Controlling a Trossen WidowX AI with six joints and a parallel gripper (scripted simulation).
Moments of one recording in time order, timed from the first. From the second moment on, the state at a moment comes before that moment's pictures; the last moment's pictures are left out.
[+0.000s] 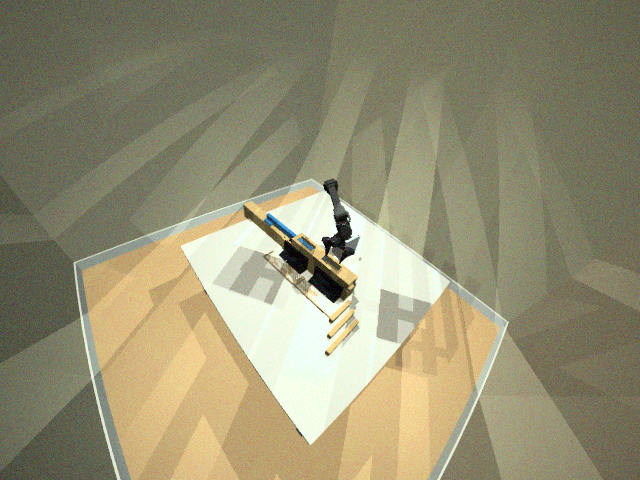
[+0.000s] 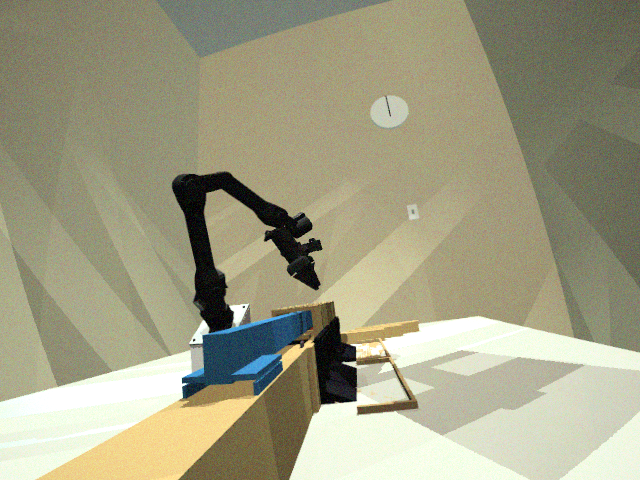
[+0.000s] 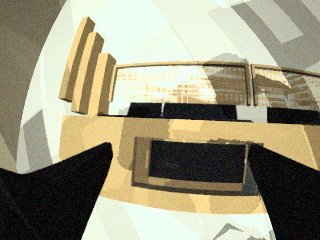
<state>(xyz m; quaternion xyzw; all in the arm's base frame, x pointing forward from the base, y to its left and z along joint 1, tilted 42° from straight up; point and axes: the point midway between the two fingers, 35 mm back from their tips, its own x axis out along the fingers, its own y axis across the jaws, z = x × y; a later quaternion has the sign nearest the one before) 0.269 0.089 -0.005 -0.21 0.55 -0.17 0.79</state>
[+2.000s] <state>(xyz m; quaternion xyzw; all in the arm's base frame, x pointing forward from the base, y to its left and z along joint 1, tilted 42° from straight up) 0.236 -0.243 0.200 0.23 0.20 -0.68 0.66</state>
